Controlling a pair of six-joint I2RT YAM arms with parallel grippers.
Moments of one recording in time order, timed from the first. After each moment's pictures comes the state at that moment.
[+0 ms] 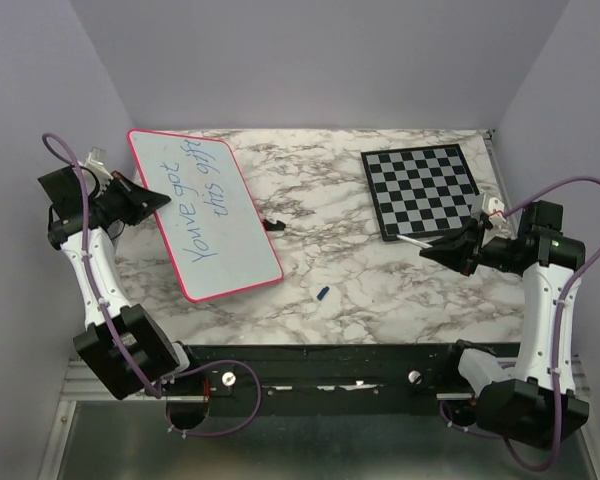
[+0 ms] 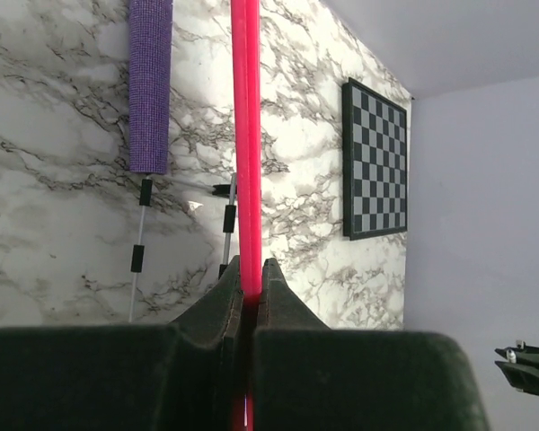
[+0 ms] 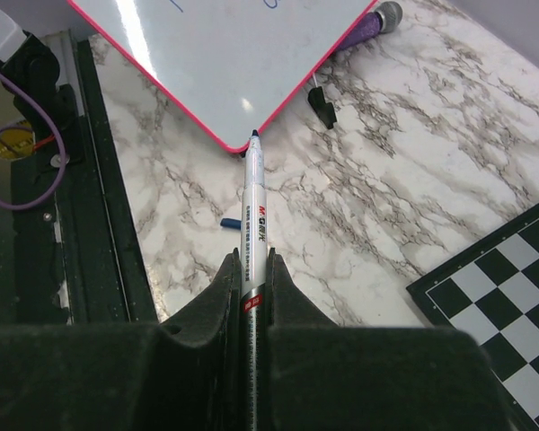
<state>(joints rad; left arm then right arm) 0.56 1.28 1.16 -0.56 0.93 -0.43 -0.35 1.00 1.09 -1.34 -1.41 -1.22</state>
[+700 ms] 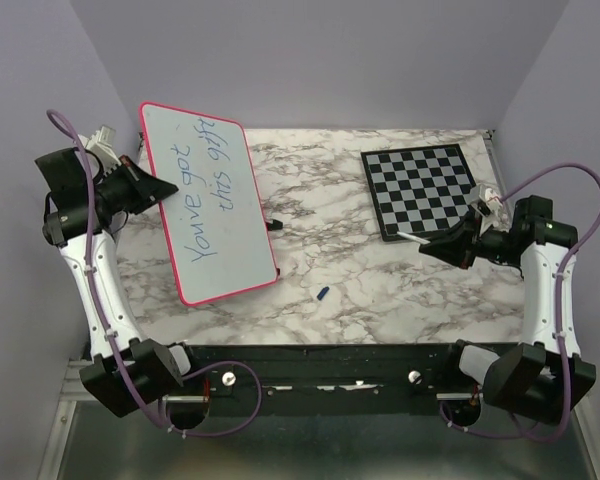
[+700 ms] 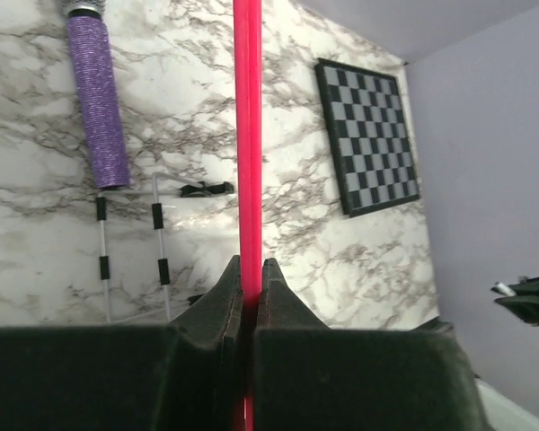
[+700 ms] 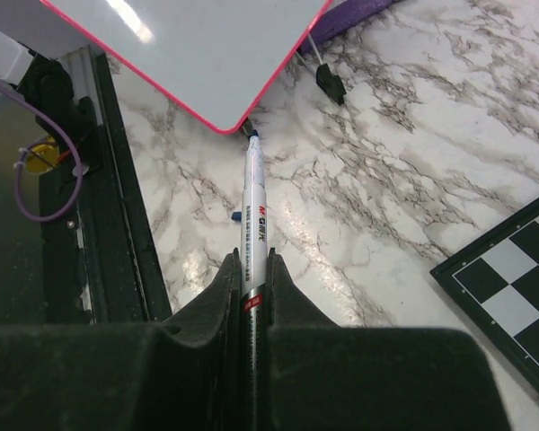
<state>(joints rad) 0.48 1.21 1.33 -0.72 0.94 -0.35 -0.35 1.13 1.08 -1.34 -1.41 -1.22</state>
